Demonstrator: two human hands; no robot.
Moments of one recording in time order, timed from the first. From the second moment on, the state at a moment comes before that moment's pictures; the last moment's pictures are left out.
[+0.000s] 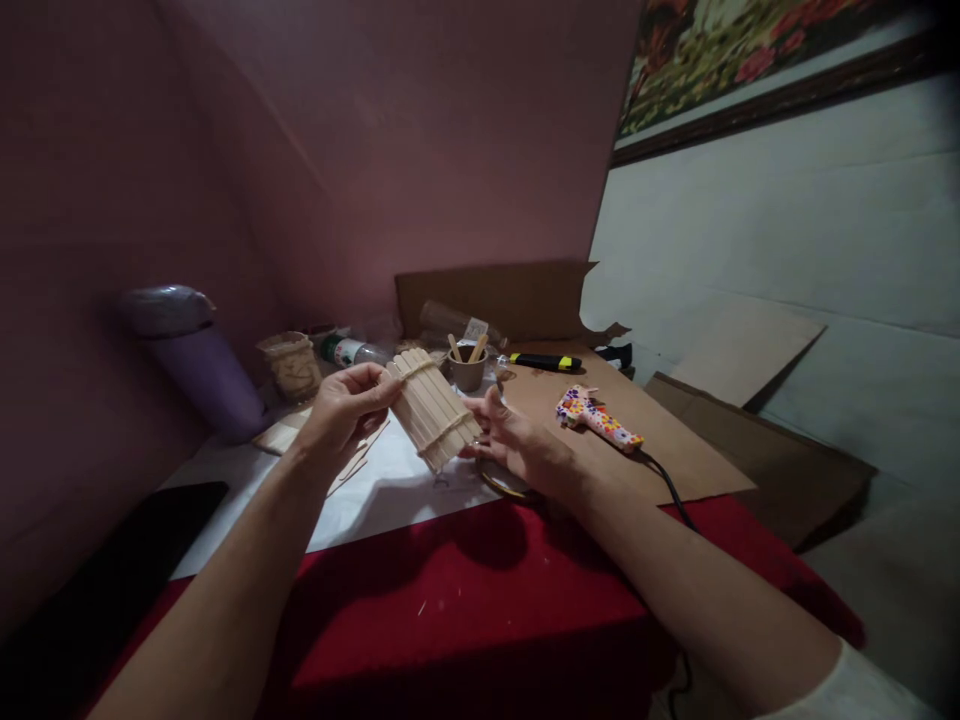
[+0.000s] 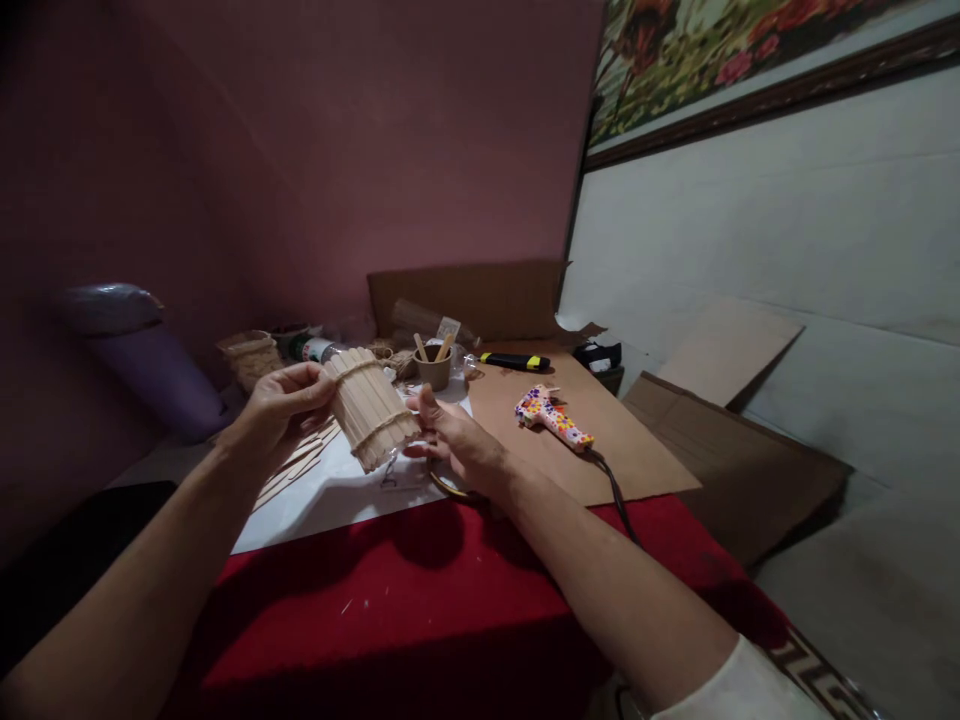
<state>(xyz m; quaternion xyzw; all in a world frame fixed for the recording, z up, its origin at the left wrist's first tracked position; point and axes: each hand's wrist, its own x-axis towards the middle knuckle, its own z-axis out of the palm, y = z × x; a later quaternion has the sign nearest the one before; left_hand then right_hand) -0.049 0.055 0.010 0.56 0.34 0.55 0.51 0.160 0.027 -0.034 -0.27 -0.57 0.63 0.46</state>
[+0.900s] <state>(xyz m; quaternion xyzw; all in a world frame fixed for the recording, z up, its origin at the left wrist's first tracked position) -0.044 0.051 0.002 0.55 0.35 0.53 0.54 0.162 0.018 -0.026 -0.18 -0.51 0.75 0.38</state>
